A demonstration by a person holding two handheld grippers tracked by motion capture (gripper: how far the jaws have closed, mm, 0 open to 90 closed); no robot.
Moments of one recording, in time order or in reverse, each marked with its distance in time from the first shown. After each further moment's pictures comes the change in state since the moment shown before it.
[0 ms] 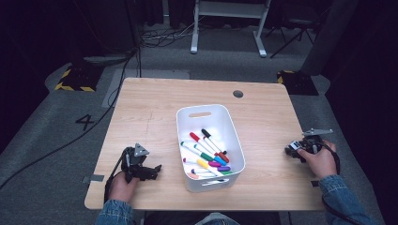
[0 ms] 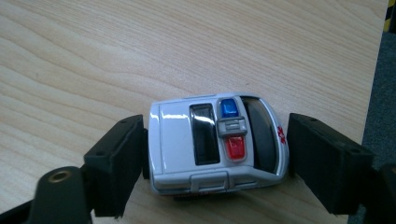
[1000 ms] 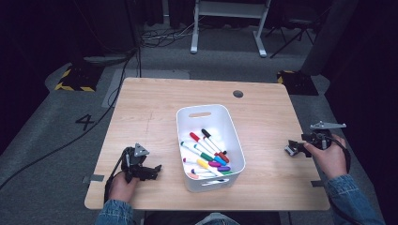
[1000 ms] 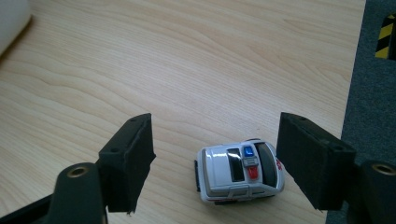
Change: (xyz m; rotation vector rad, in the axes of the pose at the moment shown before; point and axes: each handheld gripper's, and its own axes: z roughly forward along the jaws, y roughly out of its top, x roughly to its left) left arm 0.000 0.000 0.000 0.000 0.000 0.001; right arm 0.015 0.028 -0.051 -0.100 0.034 -0.001
